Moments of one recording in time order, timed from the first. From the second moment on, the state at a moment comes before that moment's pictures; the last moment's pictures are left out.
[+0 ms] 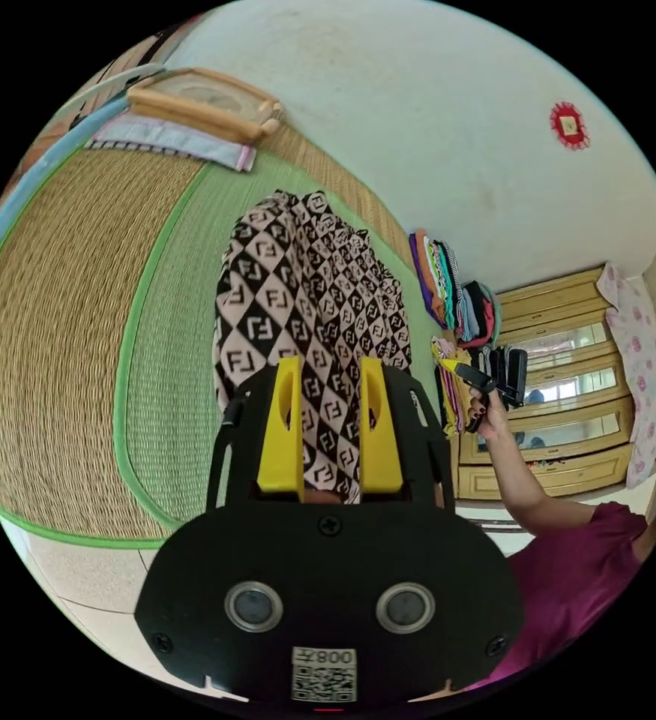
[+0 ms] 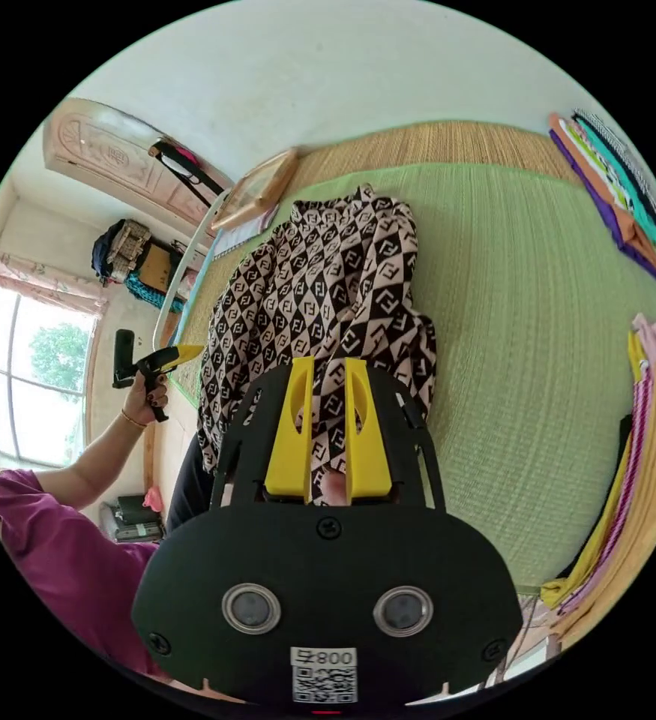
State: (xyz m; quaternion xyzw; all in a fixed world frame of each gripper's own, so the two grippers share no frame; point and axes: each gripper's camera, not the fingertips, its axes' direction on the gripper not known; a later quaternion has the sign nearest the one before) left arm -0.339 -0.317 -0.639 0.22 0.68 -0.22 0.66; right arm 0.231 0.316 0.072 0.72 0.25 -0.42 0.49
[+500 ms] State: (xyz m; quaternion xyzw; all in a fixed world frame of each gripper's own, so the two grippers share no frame) left arm -0.308 -0.304 -0.592 0.17 0.63 -0.21 0.73; right arm 0.137 0.198 0.121 0.67 0.20 -0.41 0.58
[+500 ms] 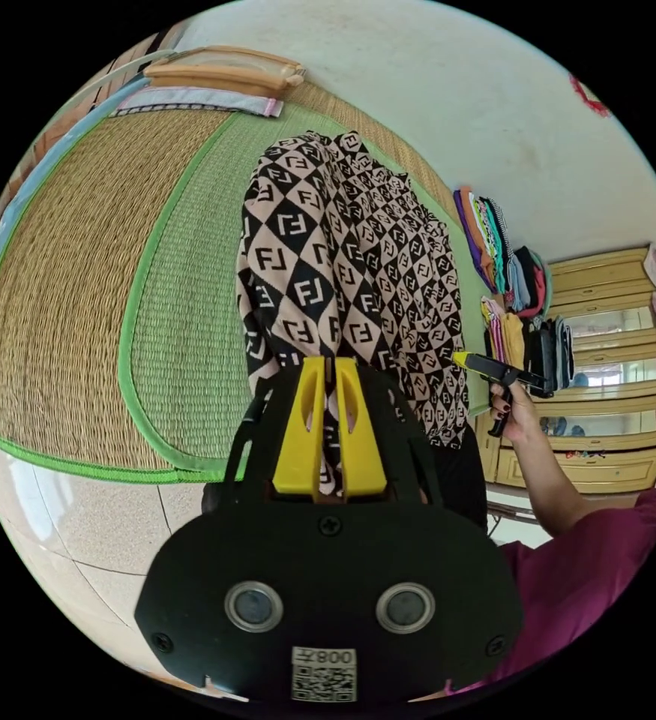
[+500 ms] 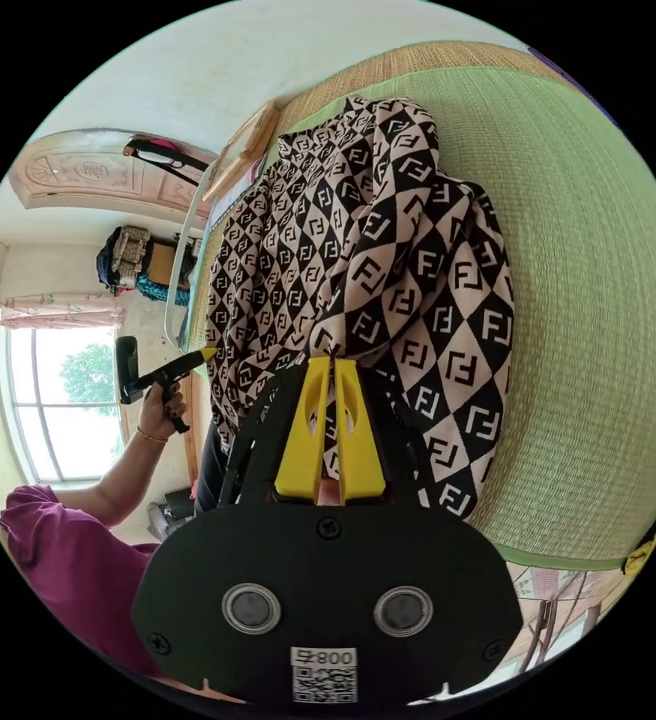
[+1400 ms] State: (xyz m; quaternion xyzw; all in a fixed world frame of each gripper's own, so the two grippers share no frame) left arm -0.302 -0.180 -0.425 0.12 0.69 -0.25 0.67; right arm 0.162 0.226 0.217 0.71 0.22 -0.32 0.58
